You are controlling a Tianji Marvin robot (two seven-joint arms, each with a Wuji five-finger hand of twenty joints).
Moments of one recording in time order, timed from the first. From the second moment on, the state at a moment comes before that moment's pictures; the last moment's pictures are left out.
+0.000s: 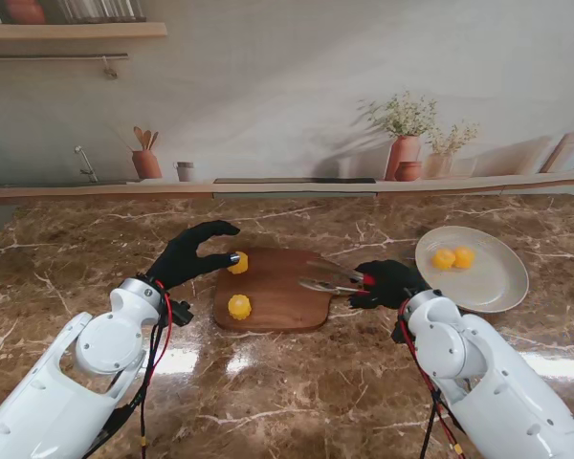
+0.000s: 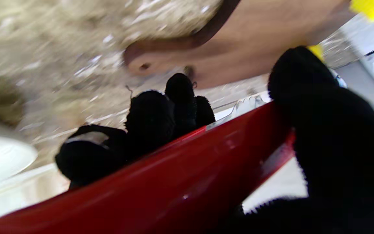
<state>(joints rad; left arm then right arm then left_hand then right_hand) 1.52 -1.14 -1.25 -1.65 0.26 -0.07 -0.01 -1.49 -1.06 1.20 -1.54 -0.68 0.08 0.08 0.61 -0.46 0.50 -0.11 0.51 0.02 0.38 0.29 0.43 0.00 0.28 0.31 0.29 0.06 0.17 0.44 -0.03 -0.03 0.45 0.68 0.46 -0.75 0.84 -0.14 0.75 0.05 0.40 0.36 1.07 -0.02 0.57 0.76 1.17 -0.05 1.10 0.86 1.00 -0.02 1.64 0.63</state>
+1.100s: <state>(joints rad) 1.54 -1.14 -1.27 -1.66 0.28 -0.11 -0.02 -1.25 -1.09 0.75 -1.41 -0.82 0.19 0.00 0.61 -0.46 0.50 -0.11 0.51 0.02 0.38 0.29 0.43 0.00 0.28 0.31 0.29 0.06 0.17 0.44 -0.03 -0.03 0.45 0.68 0.46 -0.69 0.65 -0.08 0.69 0.08 0.35 0.37 1.00 -0.03 0.57 0.75 1.16 -0.08 1.11 0.87 1.00 -0.05 1.64 0.63</state>
